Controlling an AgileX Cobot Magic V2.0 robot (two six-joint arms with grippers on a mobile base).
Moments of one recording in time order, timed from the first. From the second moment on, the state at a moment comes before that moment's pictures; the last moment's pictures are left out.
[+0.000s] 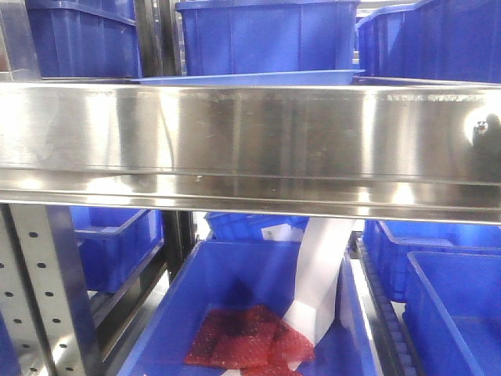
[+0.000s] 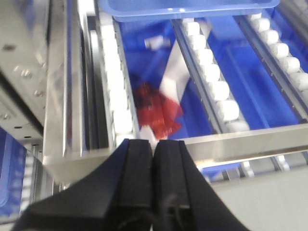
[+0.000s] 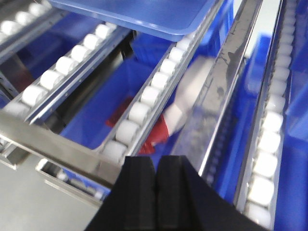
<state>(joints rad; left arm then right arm) -0.29 0.94 -1.10 -0.17 0.87 0.06 0.54 0.81 -0.97 -0.24 0.81 0.36</state>
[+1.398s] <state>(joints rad) -0.16 0.05 -0.33 -0.08 0.45 0.01 0.54 0.22 -0.33 -0.37 0.38 0.35</state>
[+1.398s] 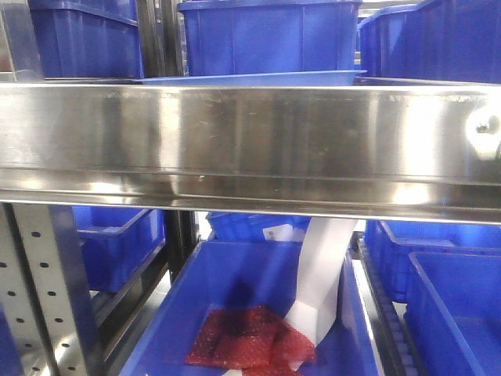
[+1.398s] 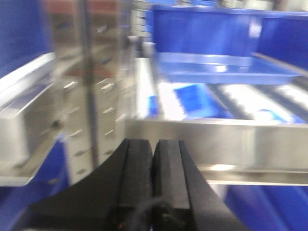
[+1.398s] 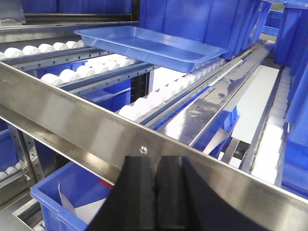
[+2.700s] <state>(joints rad) -0.05 -0.01 0.03 -0.09 0.07 0.01 0.51 0.22 -0.31 -0.32 0.34 0.35</state>
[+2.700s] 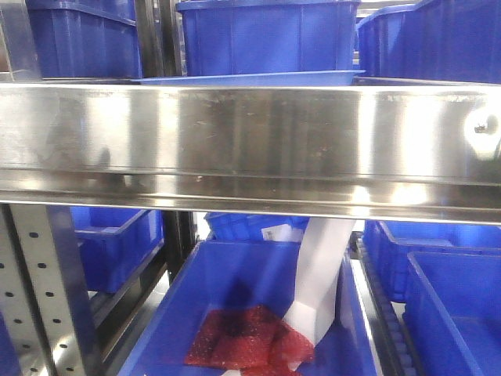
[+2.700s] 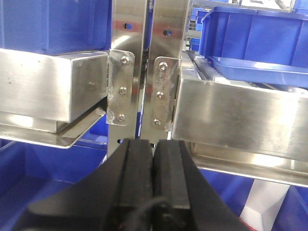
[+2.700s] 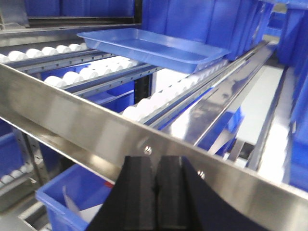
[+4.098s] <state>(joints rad) -0.05 -0.01 0.03 -0.09 0.07 0.01 -0.15 -0.01 0.03 0.06 0.01 0.01</state>
